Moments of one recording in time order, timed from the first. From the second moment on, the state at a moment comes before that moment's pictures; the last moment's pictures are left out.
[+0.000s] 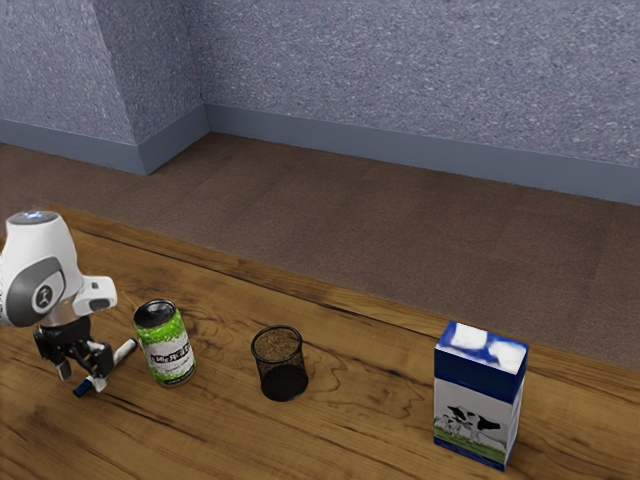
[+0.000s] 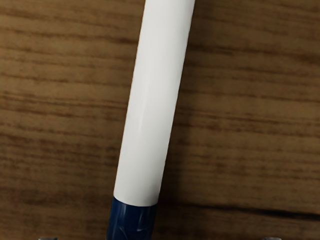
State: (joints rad) arm 0.25 -0.06 0.18 -2.62 0.14 2.47 0.17
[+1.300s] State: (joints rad) arm 0.29 0.04 0.18 -2.53 0.10 2.54 0.36
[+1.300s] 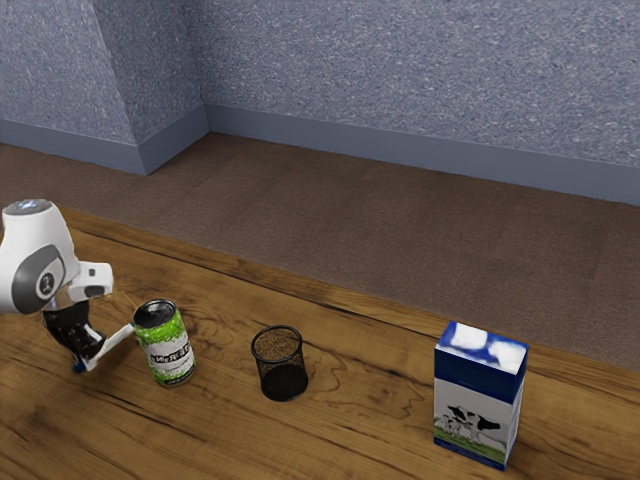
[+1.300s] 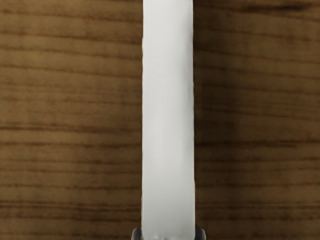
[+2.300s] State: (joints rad) arm 0.07 0.02 -0.14 -2.03 0.05 1.98 0.30
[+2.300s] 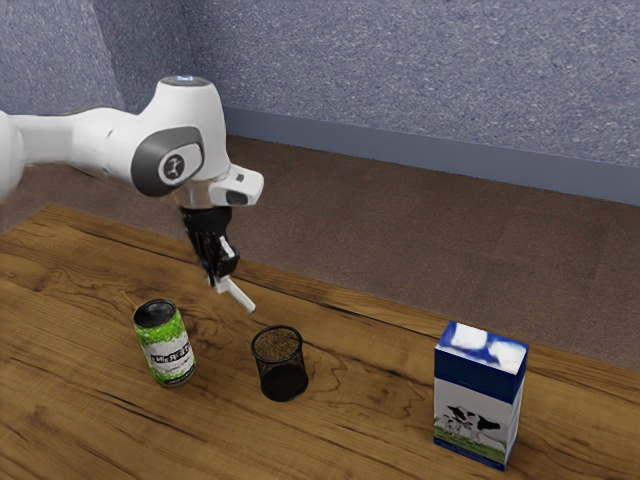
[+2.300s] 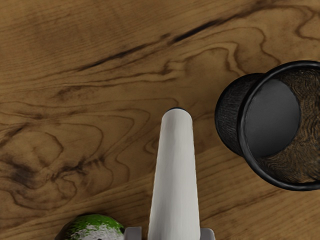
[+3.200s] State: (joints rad) arm -0.06 0.11 -0.18 -1.97 0.02 1.91 0.18
